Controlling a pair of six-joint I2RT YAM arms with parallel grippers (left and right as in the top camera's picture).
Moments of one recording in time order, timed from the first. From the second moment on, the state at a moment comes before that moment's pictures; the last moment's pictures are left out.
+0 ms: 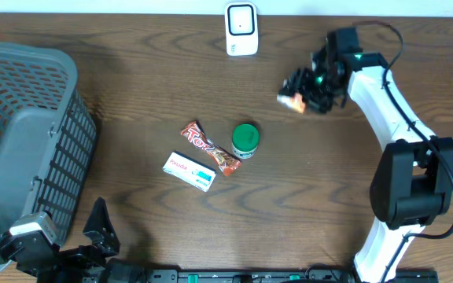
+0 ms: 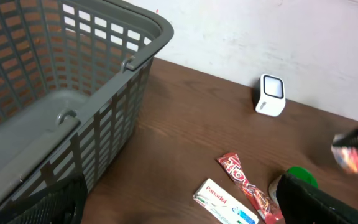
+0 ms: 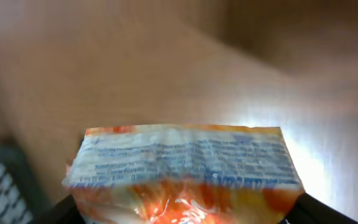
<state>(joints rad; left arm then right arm) -0.29 0.22 1.03 -1.15 -0.34 -0.38 0.13 2.01 1.61 -0.86 -0.44 0.53</state>
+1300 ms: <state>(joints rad) -0.29 0.22 1.03 -1.15 -0.34 -0.38 0.35 2.28 1.71 -0.45 -0.03 1.27</state>
